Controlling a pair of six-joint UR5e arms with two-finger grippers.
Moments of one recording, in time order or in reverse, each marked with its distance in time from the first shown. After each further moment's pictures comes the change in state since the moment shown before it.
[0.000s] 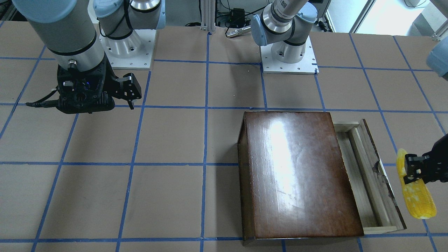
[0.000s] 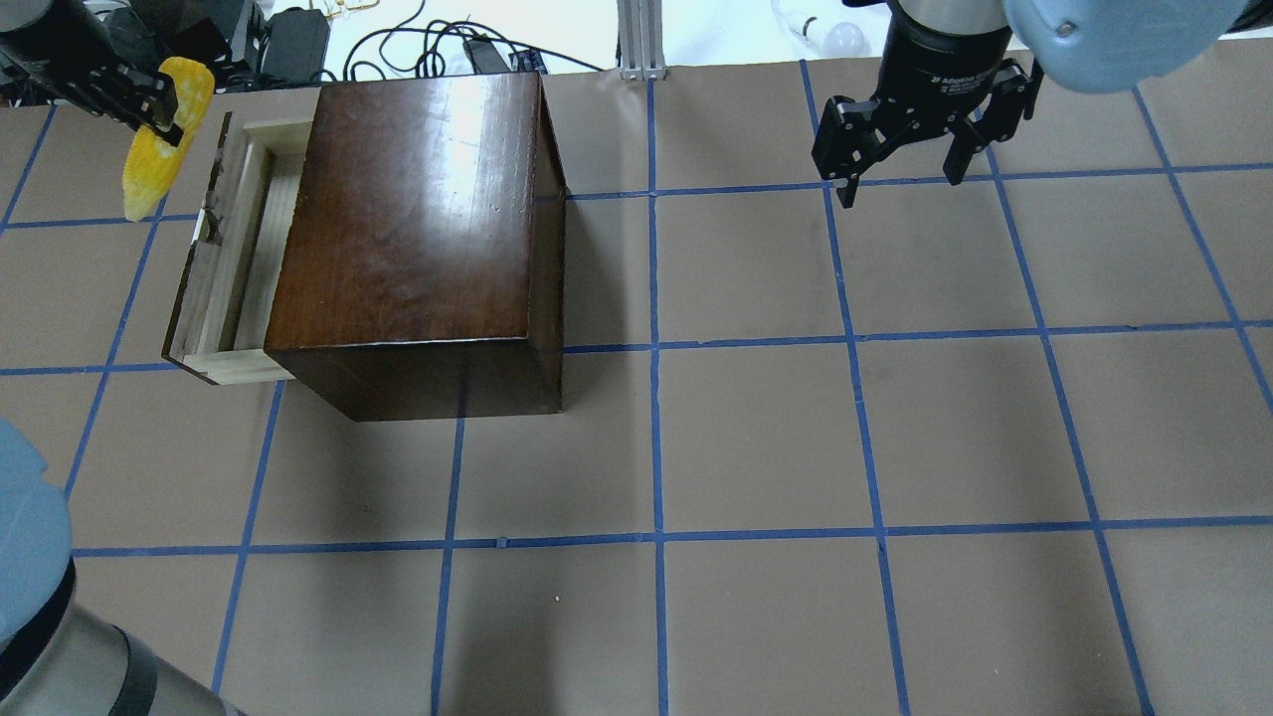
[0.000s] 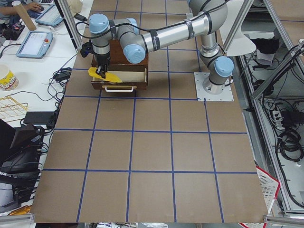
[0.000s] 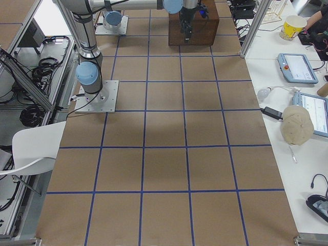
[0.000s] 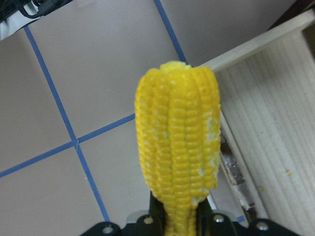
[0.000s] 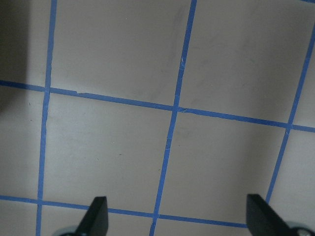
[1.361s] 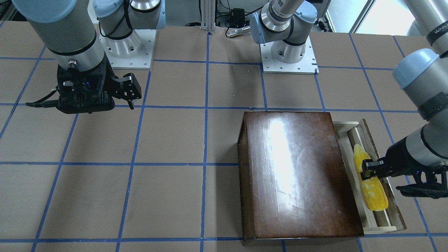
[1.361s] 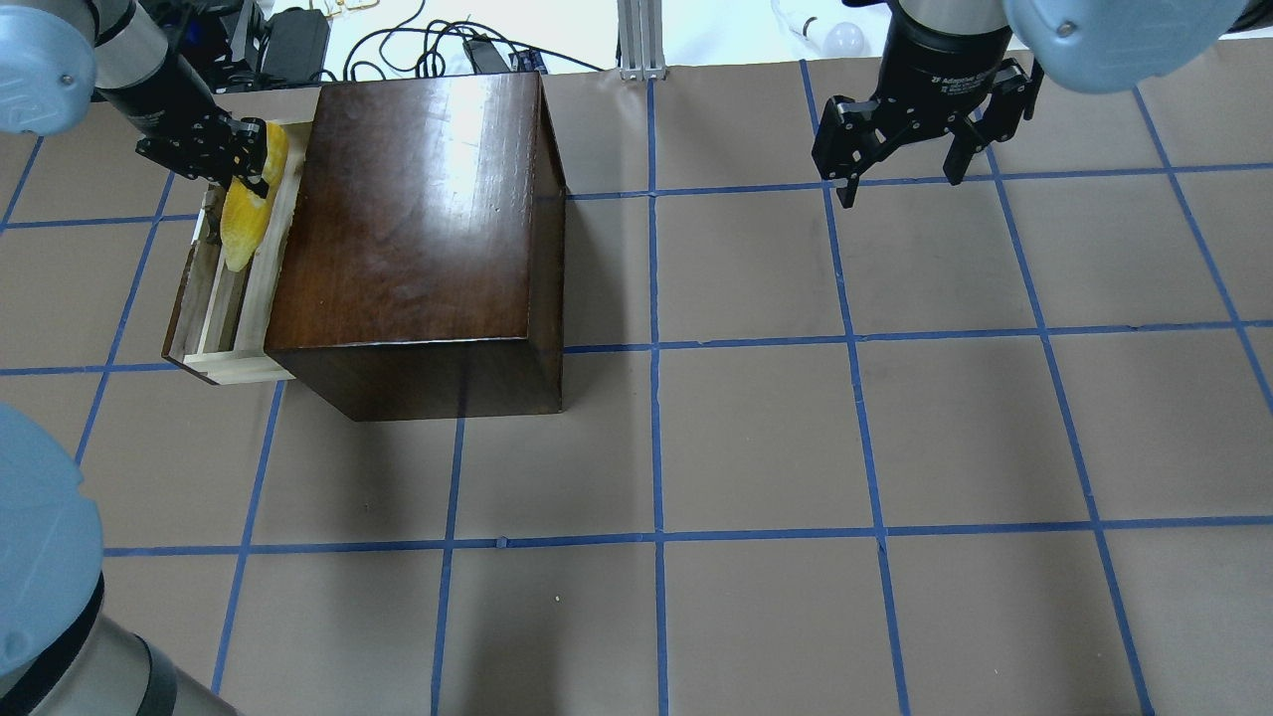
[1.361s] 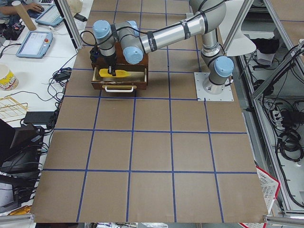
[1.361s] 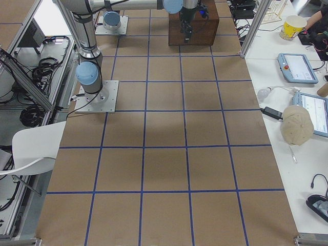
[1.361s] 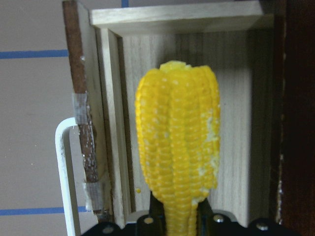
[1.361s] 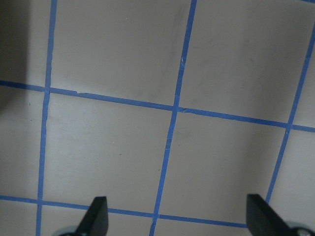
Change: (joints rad) left arm -0.056 -0.011 -0.108 -0.020 -0.016 -0.202; right arm 0.000 0.000 0.000 0.000 0.000 0.000
